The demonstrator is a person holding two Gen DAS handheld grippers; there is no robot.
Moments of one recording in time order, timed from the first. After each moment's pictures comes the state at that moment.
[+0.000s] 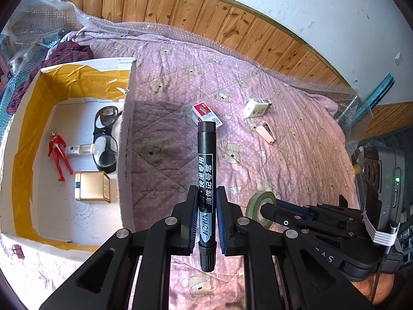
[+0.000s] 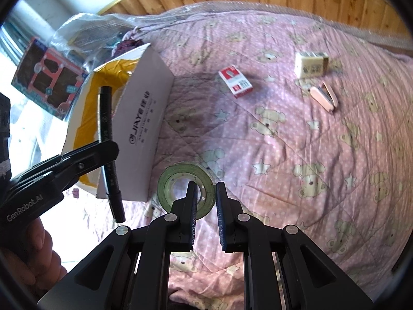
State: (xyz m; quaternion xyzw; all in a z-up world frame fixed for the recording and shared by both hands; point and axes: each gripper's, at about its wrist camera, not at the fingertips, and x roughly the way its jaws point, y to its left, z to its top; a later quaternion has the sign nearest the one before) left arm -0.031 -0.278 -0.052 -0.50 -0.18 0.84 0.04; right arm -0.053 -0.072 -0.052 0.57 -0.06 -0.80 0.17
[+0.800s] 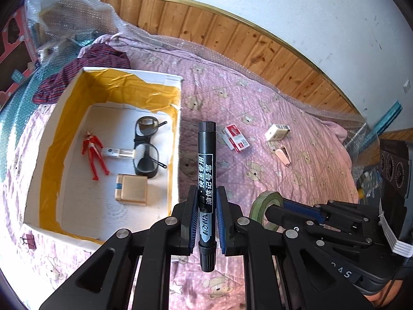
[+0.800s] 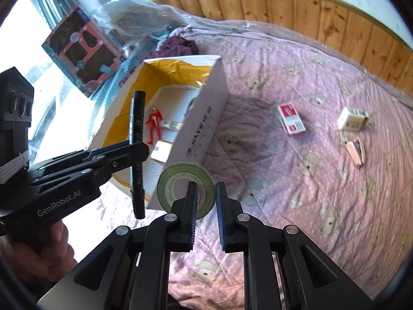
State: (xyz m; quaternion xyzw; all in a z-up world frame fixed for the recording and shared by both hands) left arm 0.003 -0.338 -0.034 -0.47 -0.22 0.86 -0.02; right arm -0.052 -0.152 -0.008 0.54 0.02 -0.80 0.26
